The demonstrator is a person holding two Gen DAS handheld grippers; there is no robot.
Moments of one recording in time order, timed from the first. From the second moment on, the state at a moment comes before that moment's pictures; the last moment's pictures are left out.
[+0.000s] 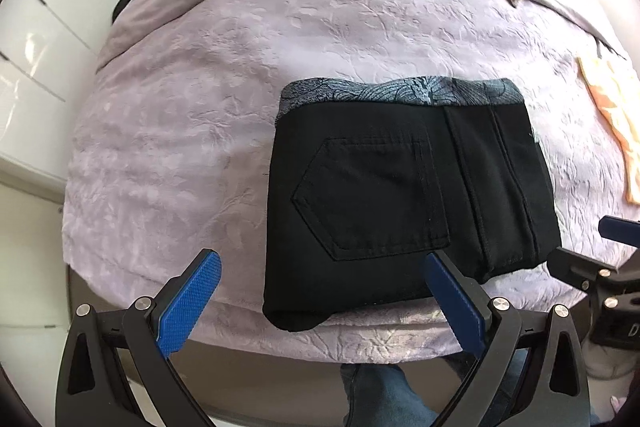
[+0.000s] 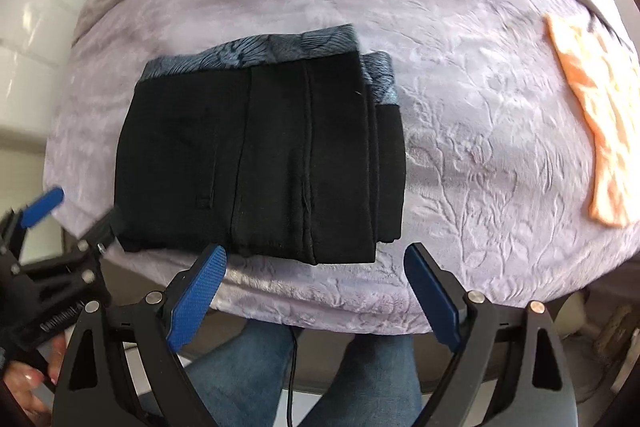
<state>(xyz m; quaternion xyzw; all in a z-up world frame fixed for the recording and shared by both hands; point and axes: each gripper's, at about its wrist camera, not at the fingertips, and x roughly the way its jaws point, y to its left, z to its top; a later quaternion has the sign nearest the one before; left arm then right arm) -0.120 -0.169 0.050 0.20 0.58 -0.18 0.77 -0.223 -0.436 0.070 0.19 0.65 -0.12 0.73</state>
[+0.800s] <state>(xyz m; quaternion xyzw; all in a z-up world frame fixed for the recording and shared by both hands) -0.122 -0.170 0.047 0.22 0.59 -0.16 0.76 -0.222 -0.434 0.065 0.19 0.65 -0.11 0.73</state>
